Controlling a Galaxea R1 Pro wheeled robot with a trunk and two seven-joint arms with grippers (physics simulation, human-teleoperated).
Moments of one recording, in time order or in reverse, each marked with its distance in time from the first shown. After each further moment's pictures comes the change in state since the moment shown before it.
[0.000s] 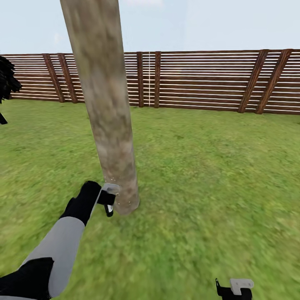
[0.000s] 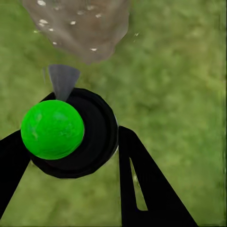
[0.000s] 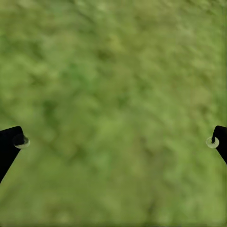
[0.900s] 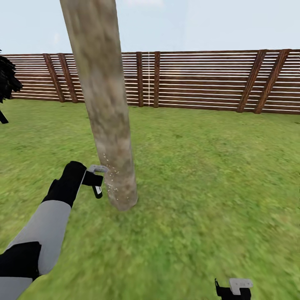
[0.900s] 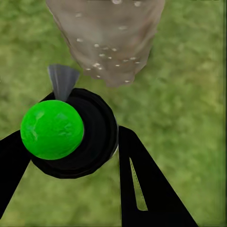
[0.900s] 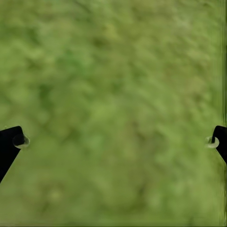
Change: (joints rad) left arm -0.118 0.111 -0.025 -0.093 -0.012 0.099 -0.103; right arm 0.000 0.001 0.005 0.000 0.007 0.000 0.005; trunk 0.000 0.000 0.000
